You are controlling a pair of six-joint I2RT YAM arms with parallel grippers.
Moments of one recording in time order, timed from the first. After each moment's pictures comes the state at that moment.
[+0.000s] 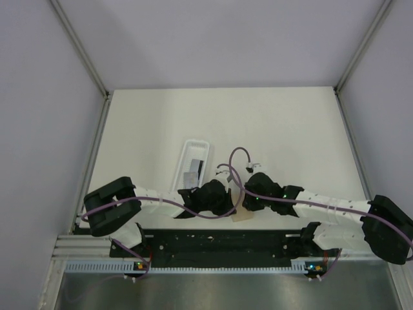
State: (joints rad) left arm -1.13 1.56 0.60 0.26 0.04 -0.82; right arm 0.95 1.13 0.47 -0.23 0.12 0.71
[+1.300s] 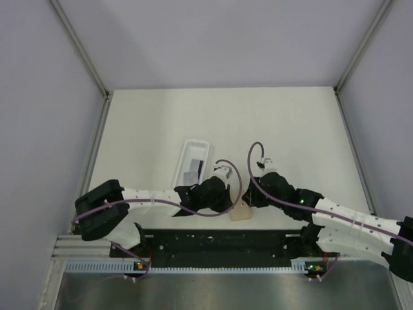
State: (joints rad) left arm -1.13 1.50 0.64 0.13 -0.04 -0.78; right arm 0.95 0.89 0.48 -0.30 0.16 0.73
